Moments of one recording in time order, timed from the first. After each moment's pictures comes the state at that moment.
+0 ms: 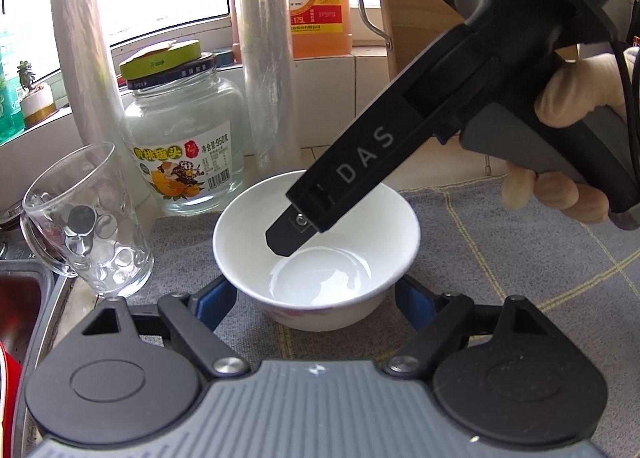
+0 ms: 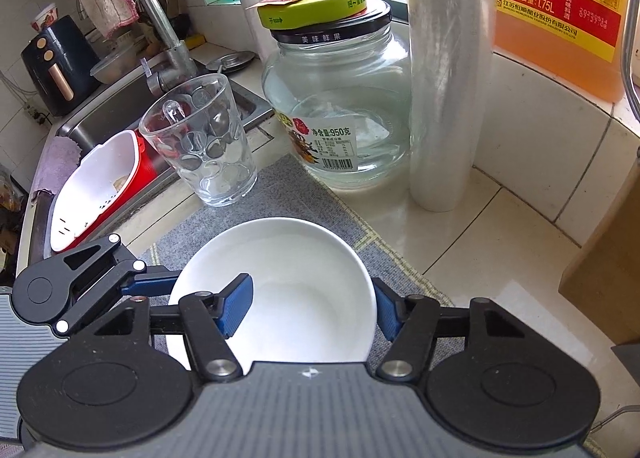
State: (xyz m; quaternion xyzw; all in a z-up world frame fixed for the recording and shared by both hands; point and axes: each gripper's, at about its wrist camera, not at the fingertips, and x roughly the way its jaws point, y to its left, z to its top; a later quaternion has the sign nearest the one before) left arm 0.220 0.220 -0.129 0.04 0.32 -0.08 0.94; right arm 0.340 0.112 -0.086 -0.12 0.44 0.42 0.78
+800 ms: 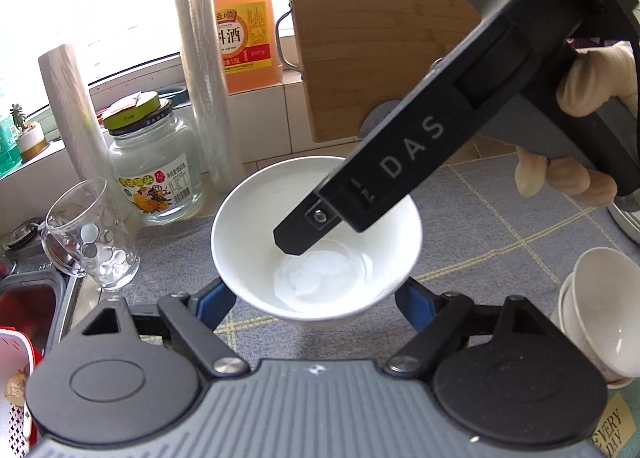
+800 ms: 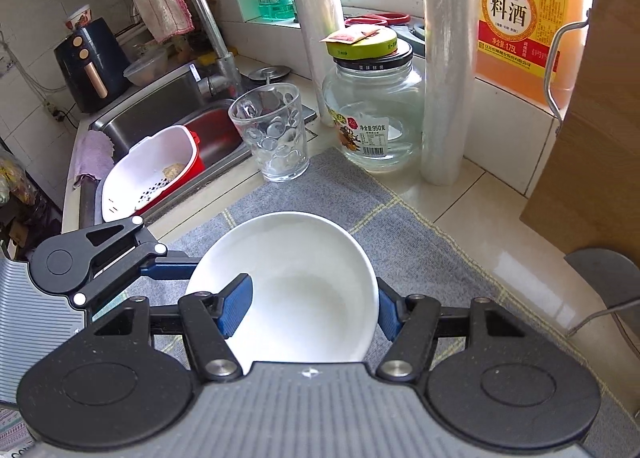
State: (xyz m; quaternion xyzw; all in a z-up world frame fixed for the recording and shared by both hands) left arm 0.143 0.179 -0.080 0.07 0.32 -0.12 0.94; right arm 0.245 0.046 -0.027 -0.12 0.42 0.43 0.79
